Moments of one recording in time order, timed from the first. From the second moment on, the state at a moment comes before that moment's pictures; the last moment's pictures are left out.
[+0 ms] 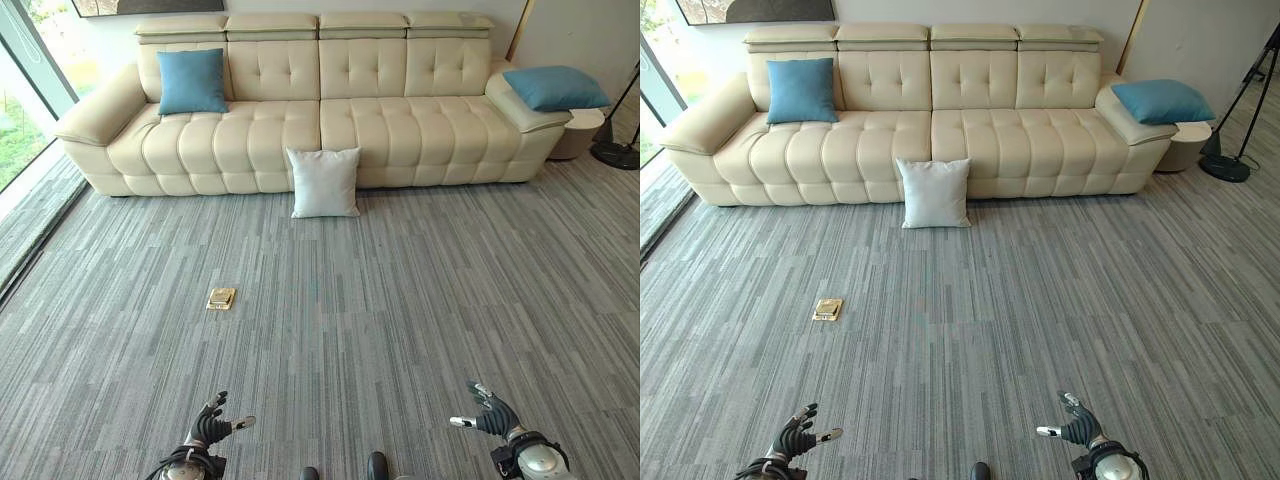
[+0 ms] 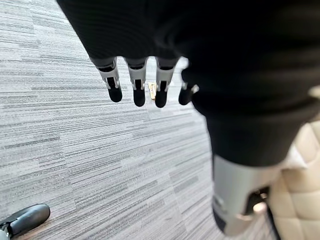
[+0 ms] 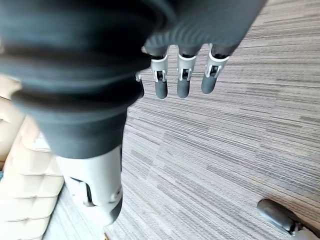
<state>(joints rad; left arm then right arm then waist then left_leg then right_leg) 0.13 0.37 -0.15 0.87 -0.12 -0.21 0.08 0.09 -0.47 0.26 0.73 0.10 -0.17 0.00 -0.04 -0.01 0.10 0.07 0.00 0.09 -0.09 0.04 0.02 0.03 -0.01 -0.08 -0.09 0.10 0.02</state>
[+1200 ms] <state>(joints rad) 0.07 0.36 -0.17 0.74 -0.18 -0.21 0.08 0.01 -0.42 0.29 0.70 0.17 -0.15 -0.02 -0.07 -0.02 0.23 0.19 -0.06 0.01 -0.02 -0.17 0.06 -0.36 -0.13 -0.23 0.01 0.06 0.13</state>
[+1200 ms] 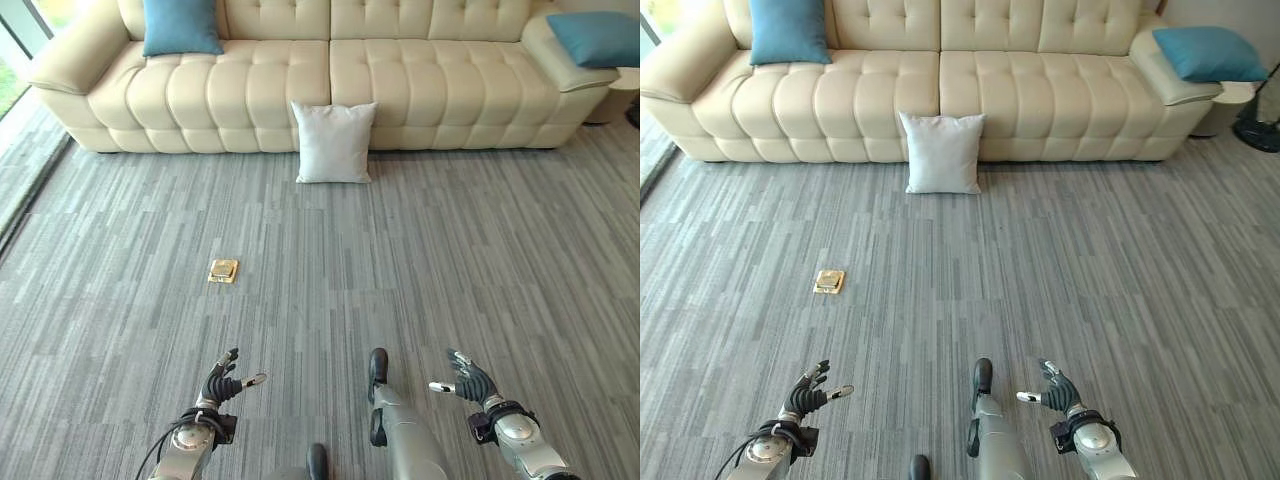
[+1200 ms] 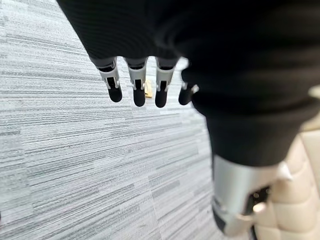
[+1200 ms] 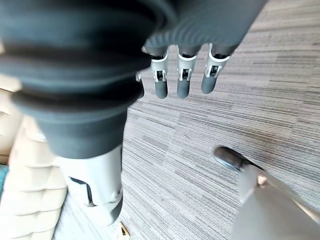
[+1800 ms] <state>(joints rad) 0.05 0.35 -0.24 0.71 -0.18 -0.21 0.04 0.04 -0.45 0.26 0.72 0.18 -0.15 -0.02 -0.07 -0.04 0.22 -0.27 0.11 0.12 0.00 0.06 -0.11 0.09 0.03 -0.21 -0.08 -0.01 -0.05</state>
